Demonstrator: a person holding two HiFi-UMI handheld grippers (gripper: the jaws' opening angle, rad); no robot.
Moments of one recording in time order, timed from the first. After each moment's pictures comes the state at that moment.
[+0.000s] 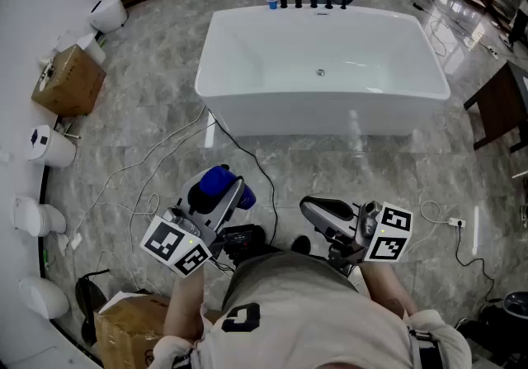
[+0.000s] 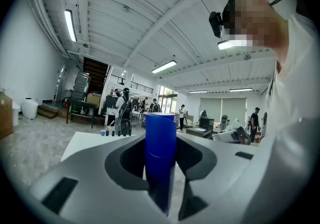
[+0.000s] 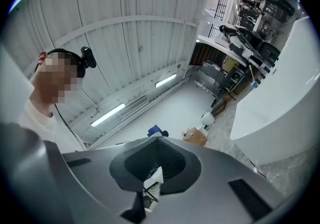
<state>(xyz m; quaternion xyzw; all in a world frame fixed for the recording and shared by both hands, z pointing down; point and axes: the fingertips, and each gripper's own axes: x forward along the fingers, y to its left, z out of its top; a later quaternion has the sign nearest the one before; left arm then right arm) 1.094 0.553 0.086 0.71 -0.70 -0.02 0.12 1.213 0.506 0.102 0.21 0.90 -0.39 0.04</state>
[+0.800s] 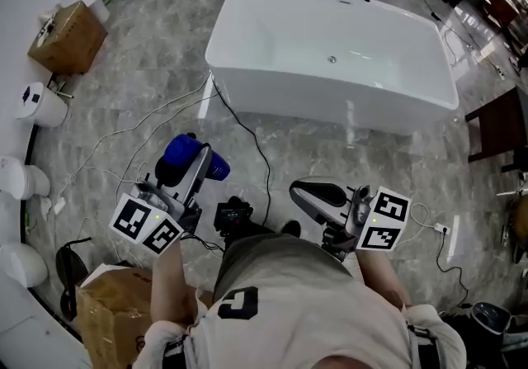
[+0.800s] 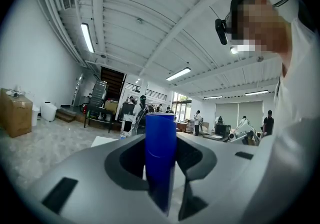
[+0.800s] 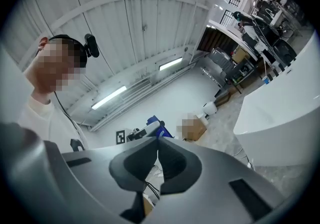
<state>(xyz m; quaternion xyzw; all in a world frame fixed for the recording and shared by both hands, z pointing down) 0.997 0.608 0.083 0.65 -0.75 -0.06 0.09 1.148 0.543 0.115 0.24 0.91 -0.32 -0.04</state>
